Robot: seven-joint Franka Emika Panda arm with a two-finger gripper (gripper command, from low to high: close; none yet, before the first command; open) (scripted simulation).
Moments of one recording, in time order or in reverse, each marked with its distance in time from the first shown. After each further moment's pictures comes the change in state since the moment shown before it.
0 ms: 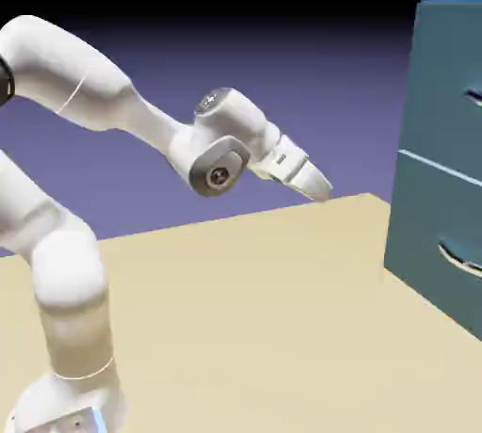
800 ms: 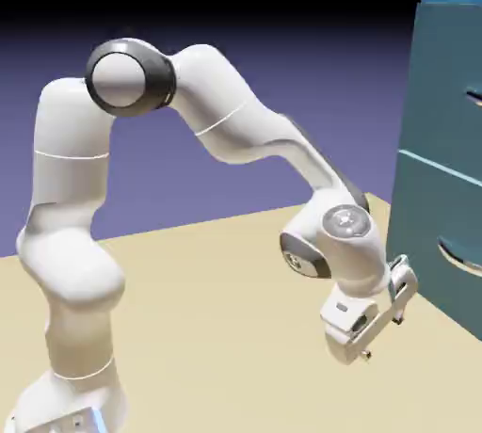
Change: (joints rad) arm 0.359 0.805 -0.737 0.431 1.044 -0.276 0.198
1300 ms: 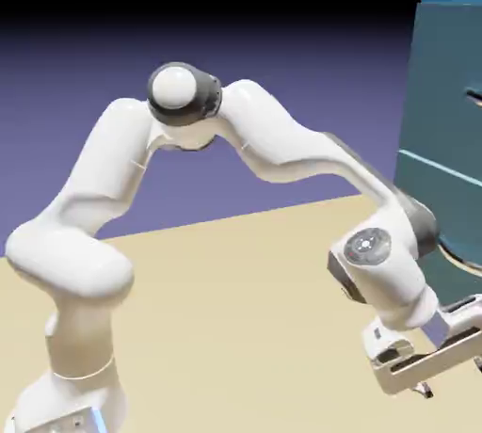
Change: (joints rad) arm 0.225 0.503 -0.461 0.269 0.652 -0.172 0.124
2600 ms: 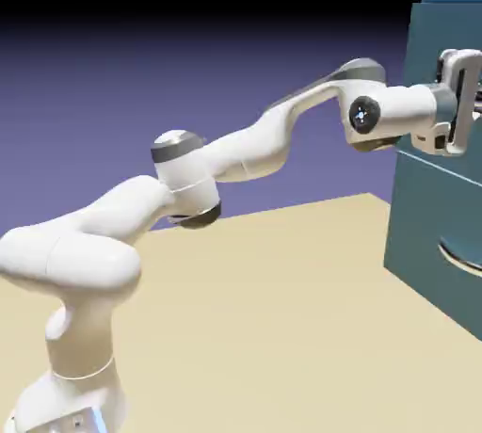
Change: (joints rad) arm 0.312 0.747 -0.683 0.435 0.974 -0.242 0.191
